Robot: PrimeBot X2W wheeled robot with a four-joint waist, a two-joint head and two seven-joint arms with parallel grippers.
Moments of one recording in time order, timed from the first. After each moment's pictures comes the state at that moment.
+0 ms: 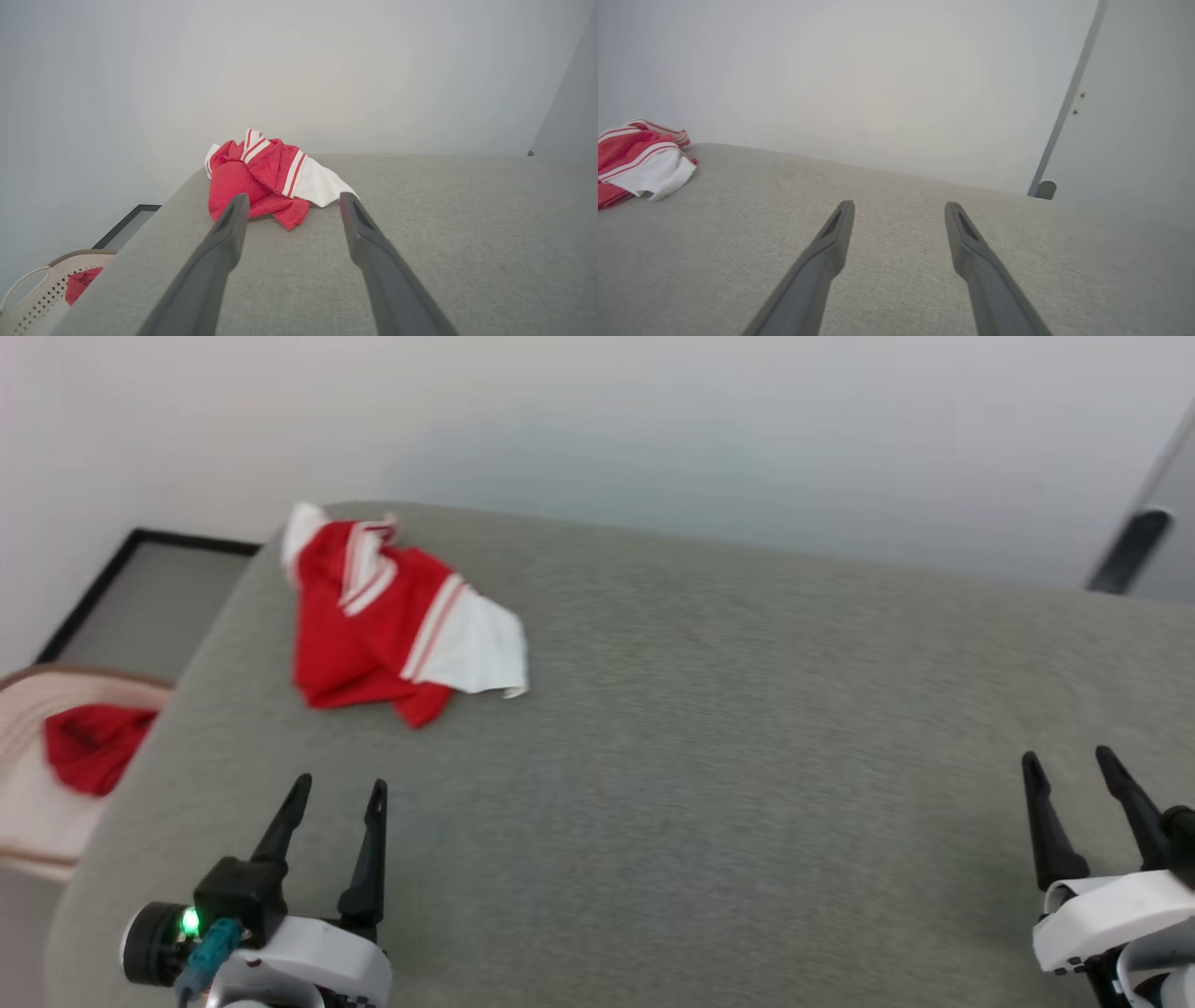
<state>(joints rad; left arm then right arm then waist) -0.11 0.18 -0.02 0.24 -0.13 -0.11 -0.26 -0.15 -0.27 -0.01 0.27 0.26 0.13 -0.19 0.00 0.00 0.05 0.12</state>
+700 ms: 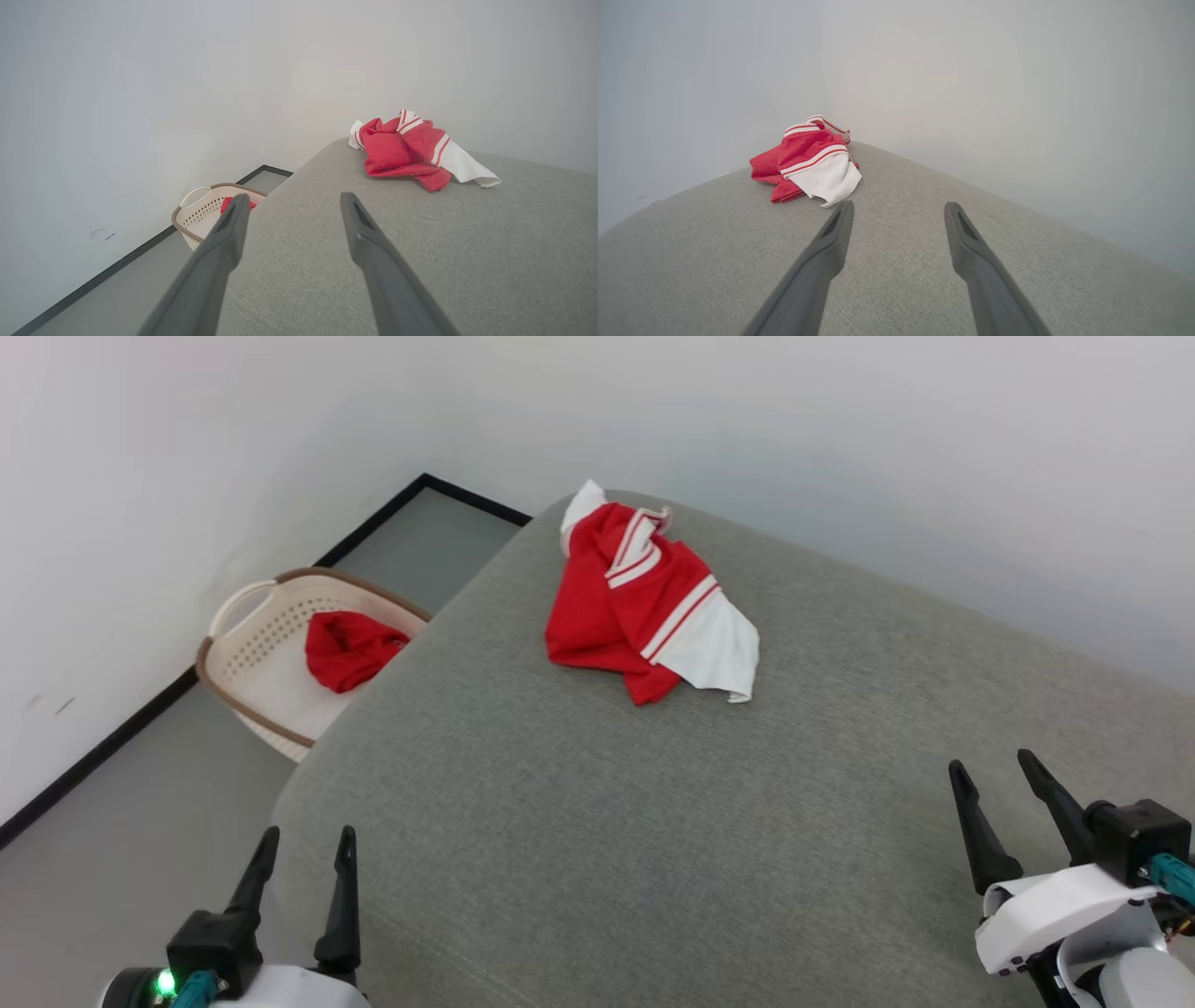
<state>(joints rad) -0.02 0.15 0.04 0.21 -0.13 -0.10 -0.26 -0.20 -0.26 0.13 0.35 0.29 0.13 -0.20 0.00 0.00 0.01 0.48</state>
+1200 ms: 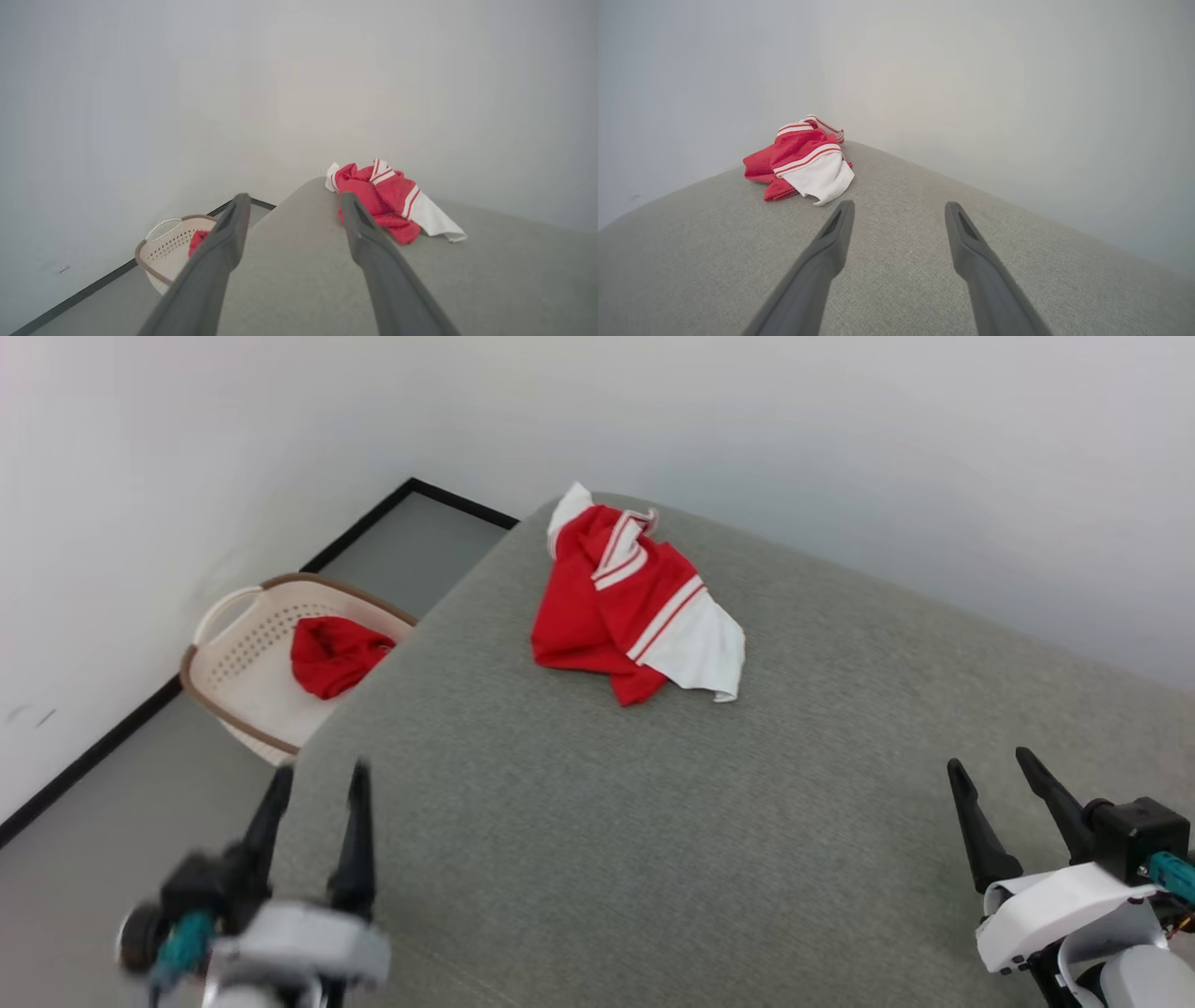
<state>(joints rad) -0.09 0.14 0.03 0.20 -0.18 -0.12 -0.26 -0.22 -0.27 0.15 0.37 0.30 0.13 -0.21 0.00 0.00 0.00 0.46</state>
